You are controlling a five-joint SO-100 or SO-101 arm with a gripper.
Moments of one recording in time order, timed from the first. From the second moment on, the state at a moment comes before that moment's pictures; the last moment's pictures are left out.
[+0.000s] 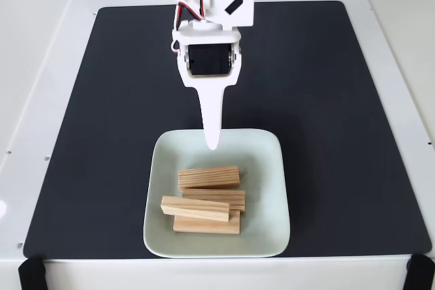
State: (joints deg) arm -9.7 58.1 43.9 71.0 -0.8
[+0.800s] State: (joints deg) arm -12.7 123.4 112.2 35.9 -0.8
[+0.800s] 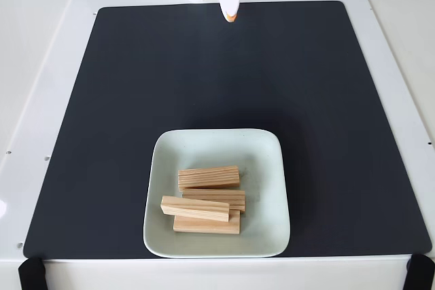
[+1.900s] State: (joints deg) arm -11.6 192.7 172.7 35.9 9.8
